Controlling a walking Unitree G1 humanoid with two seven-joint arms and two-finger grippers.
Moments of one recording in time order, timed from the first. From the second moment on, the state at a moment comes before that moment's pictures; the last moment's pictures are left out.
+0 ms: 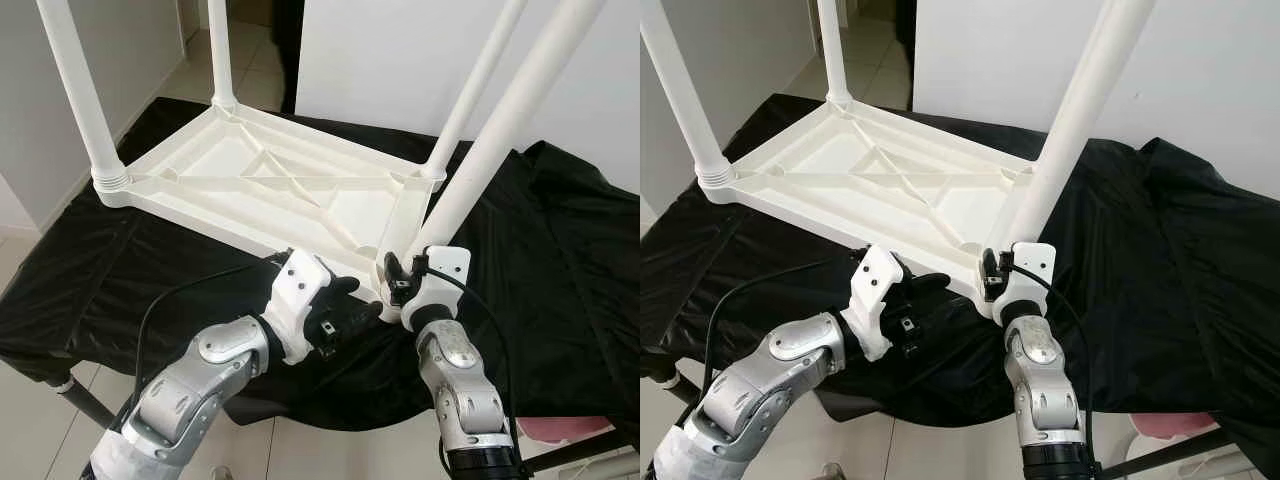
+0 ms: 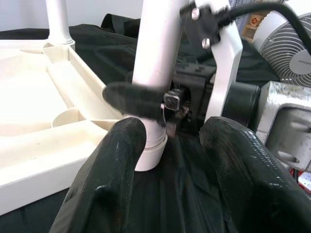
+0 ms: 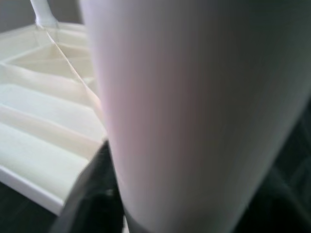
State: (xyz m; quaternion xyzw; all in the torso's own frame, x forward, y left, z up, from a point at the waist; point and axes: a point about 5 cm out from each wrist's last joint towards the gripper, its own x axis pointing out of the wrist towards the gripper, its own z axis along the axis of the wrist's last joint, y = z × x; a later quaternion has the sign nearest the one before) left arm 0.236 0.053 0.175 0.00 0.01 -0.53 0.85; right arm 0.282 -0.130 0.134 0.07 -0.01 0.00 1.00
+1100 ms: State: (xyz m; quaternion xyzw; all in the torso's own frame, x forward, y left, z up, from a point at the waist) left arm 0.240 0.052 0.179 0.00 0.00 -0.53 0.85; right arm 0.292 -0.153 0.140 0.01 -0.05 0.25 0.97
